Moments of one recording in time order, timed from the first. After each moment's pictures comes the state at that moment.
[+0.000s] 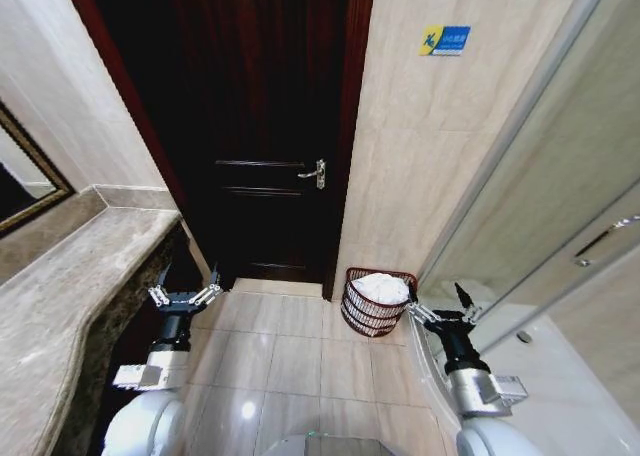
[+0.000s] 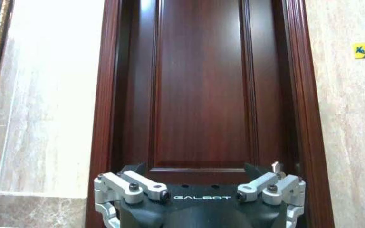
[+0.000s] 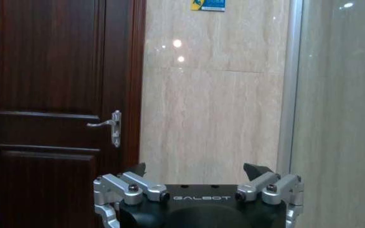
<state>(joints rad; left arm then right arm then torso) 1.76 -1.37 -0.78 -2.27 -0.30 -0.28 0.00 -1.83 1.52 0.62 2.42 0.05 -0.02 0.01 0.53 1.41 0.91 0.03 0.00</state>
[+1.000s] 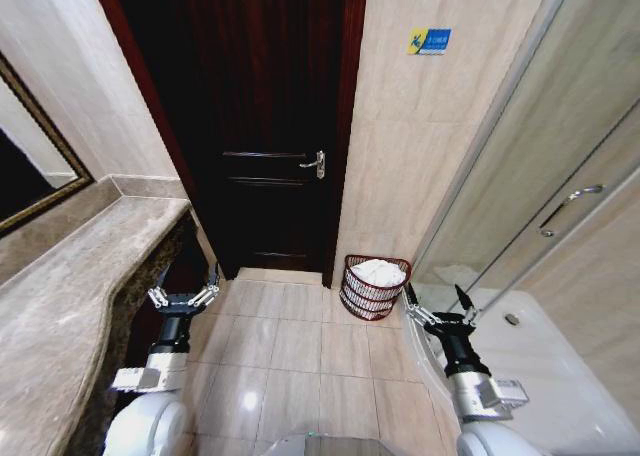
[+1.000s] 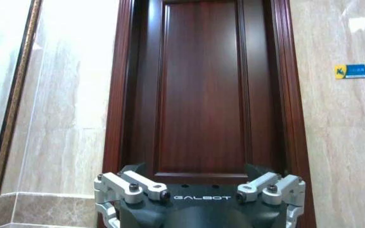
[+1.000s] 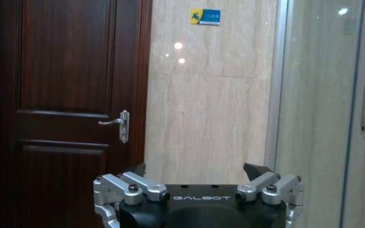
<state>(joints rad) 1.76 -1.37 -0.77 -2.26 -0.31 -0.32 0.01 -1.84 1.52 0.62 2.42 0.04 0.00 0.00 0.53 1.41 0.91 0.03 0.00</state>
